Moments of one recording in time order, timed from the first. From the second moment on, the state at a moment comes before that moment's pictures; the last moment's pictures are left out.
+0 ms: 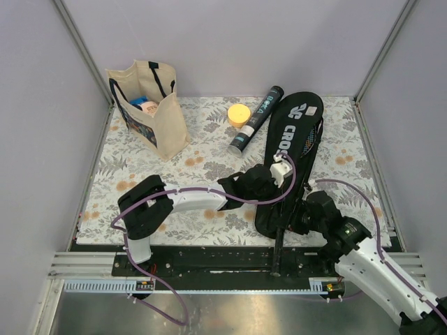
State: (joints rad) left arm -1.10 1.84 1.17 0.15 0.11 -0.26; right arm 0.61 0.47 0.38 -0.65 -0.17 0.96
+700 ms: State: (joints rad) left arm -1.10 1.82 1.10 0.23 0.12 -0.29; right arm 0.19 0.86 0.47 -0.45 -0.52 0.73
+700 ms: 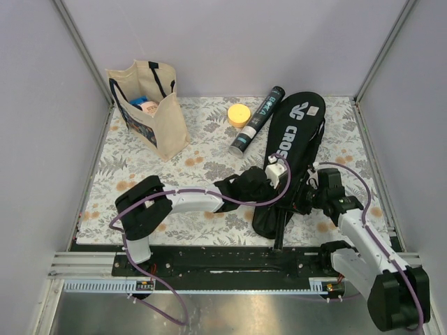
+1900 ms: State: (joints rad) left arm -1.08 1.74 0.86 0.52 0.15 -0.62; right arm 0.07 1.28 0.28 0.40 -0.56 0.87
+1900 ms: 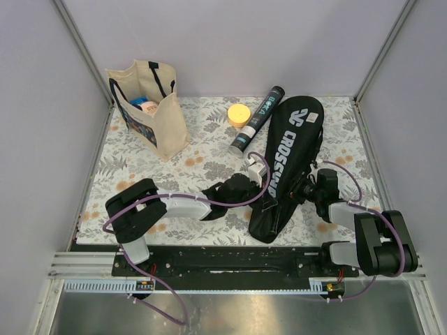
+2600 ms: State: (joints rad) left arm -1.07 1.73 0.81 0.63 0.12 -0.72; right arm 0.08 1.41 0.20 0.69 -0.56 1.00
